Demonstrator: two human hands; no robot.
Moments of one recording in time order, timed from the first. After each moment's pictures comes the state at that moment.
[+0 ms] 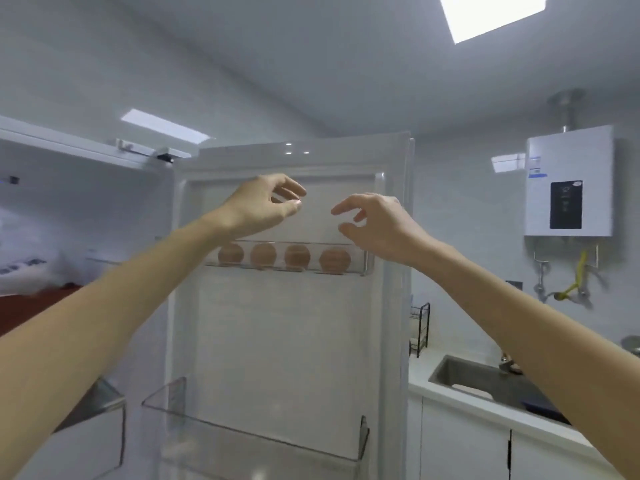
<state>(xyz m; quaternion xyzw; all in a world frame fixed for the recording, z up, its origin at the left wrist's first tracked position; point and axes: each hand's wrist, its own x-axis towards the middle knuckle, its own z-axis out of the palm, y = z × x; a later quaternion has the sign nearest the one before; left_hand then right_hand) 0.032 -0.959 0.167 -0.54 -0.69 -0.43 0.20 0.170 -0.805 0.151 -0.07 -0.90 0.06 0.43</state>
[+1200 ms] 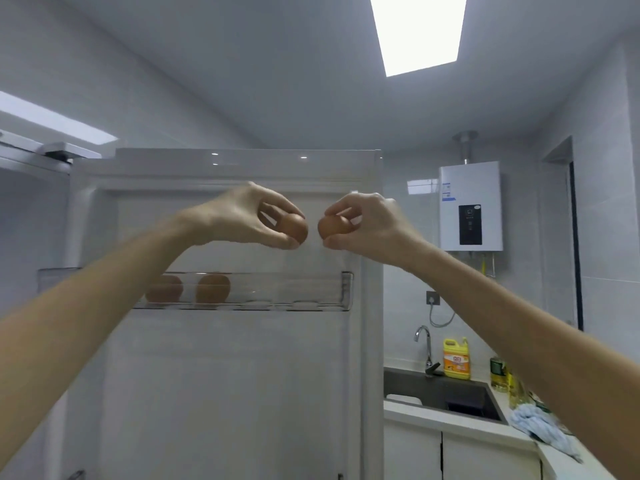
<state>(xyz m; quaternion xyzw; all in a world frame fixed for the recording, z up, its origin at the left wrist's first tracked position) -0.024 -0.909 0.201 -0.70 -0.61 -0.37 0.08 0.159 -0.796 0.178 -0.20 -0.85 0.07 0.48</state>
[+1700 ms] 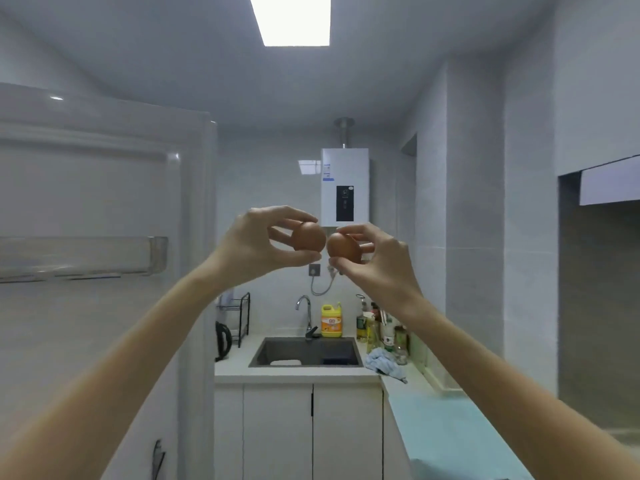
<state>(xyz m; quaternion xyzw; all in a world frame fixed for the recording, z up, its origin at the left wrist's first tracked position) 0.174 -0.804 0.117 -0.79 -0.40 -0.47 0.07 0.367 -0.751 0.081 -0.28 -0.76 0.04 0.59</state>
